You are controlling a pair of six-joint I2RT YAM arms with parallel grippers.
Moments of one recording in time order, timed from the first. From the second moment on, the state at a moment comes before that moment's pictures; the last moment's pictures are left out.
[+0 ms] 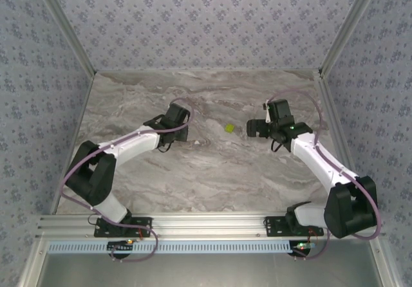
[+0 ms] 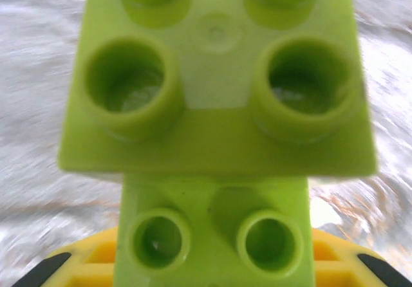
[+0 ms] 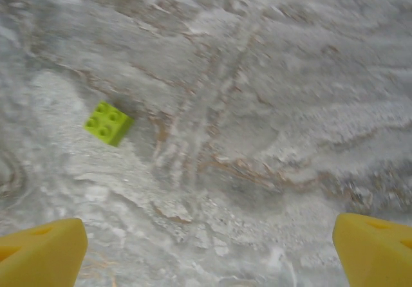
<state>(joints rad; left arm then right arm) -0.64 1.61 1.04 -0.40 -0.33 -0.42 0.31 1.28 0.90 -0.50 0.09 0.25</state>
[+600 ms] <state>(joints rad) -0.74 1.73 1.08 -0.58 -0.66 -1.17 0.42 1.46 0.80 -0.22 0.11 0.20</state>
